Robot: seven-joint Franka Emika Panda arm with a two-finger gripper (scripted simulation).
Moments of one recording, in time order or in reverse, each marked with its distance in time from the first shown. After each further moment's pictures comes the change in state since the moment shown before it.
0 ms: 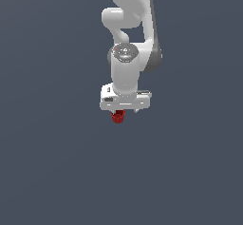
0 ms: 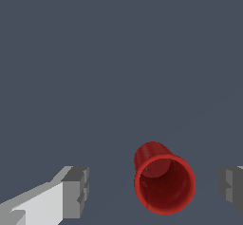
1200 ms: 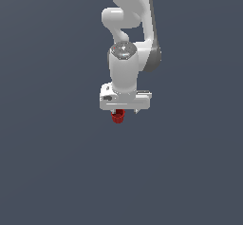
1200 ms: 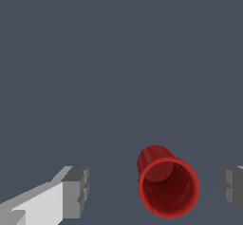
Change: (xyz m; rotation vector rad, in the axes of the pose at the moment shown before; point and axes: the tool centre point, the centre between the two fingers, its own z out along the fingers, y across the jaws) arm 0.004 0.000 -0.003 0.014 0.034 0.062
